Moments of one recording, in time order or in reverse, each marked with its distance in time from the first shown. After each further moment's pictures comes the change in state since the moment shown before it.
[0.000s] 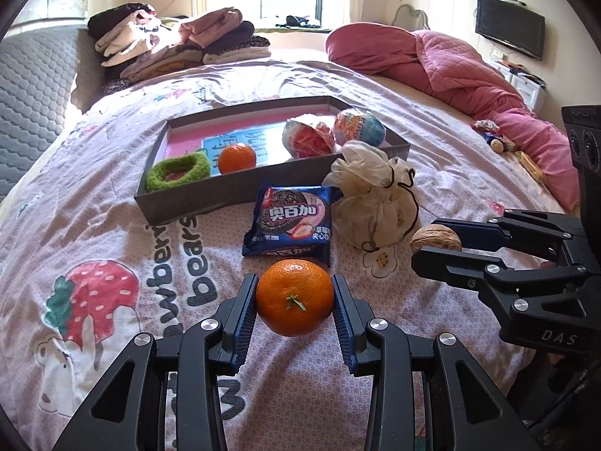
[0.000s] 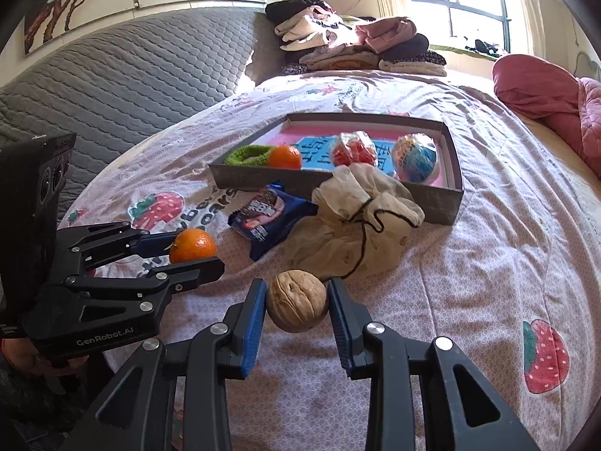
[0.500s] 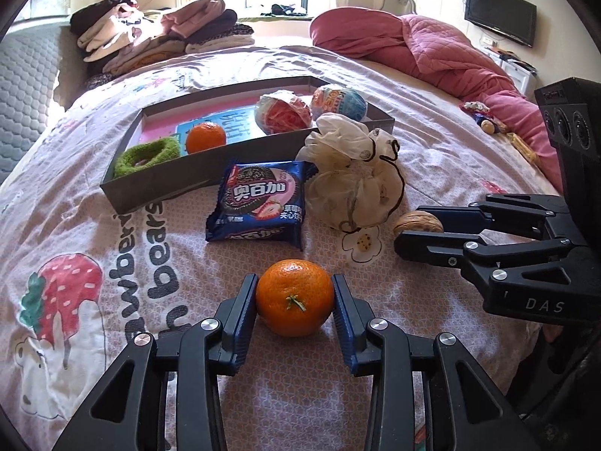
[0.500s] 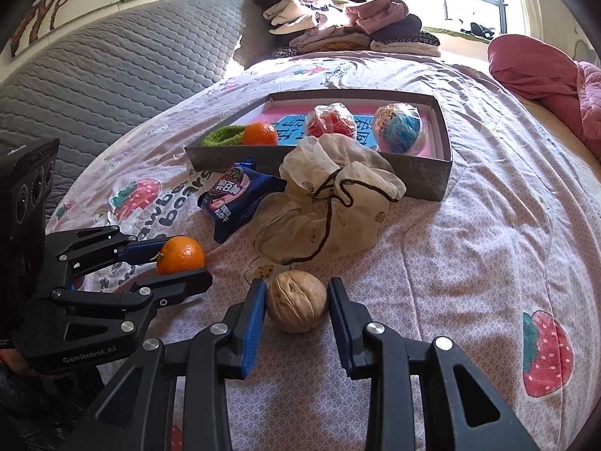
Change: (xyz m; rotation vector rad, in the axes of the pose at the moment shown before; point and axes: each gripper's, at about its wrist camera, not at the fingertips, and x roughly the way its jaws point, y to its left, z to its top) left arm 0.021 -0.015 -0.007 0.032 0.050 -0.040; right arm 0.019 -0.028 -0.009 0.048 0.074 0.014
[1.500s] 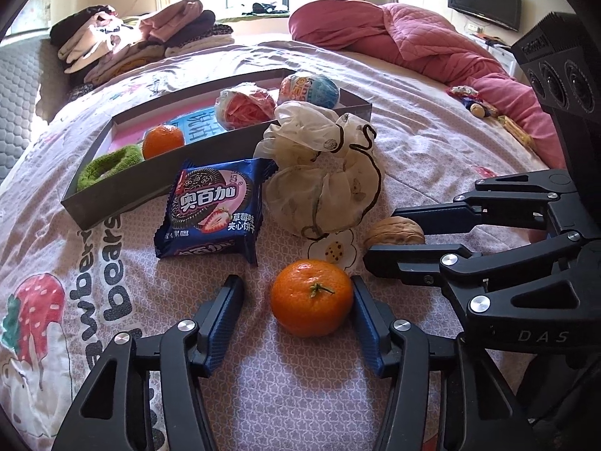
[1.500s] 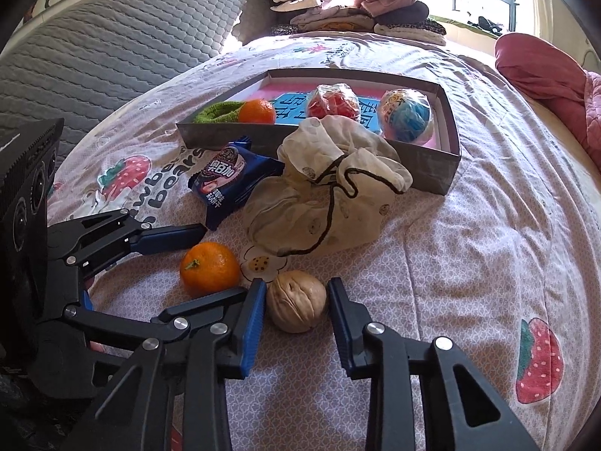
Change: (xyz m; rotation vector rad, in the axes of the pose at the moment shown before) left arm 0.025 -0.024 0.003 0.063 0.010 -0.030; right arm 0.012 0.003 0.005 -0.048 0.102 -0.048
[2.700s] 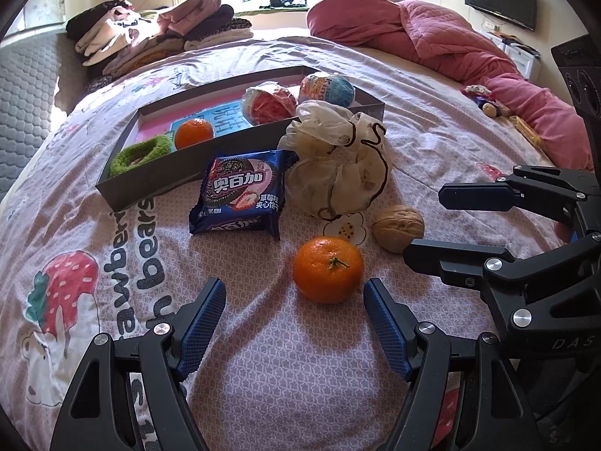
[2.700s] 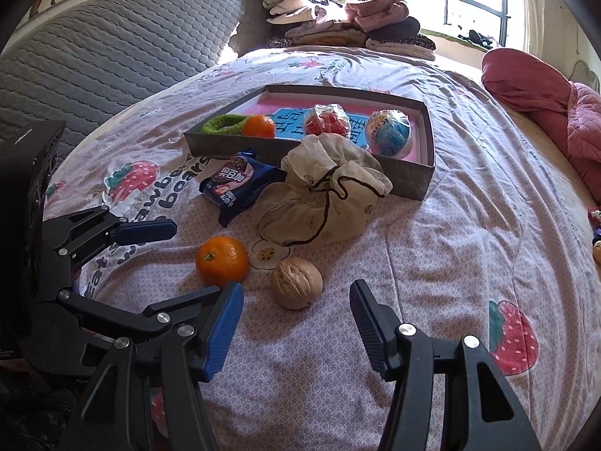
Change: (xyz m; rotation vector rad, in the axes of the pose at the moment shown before) left arm -0.024 0.001 -0.006 -0.028 0.033 0.074; right arm -0.028 0.010 -0.008 -0.020 -0.038 -0.067
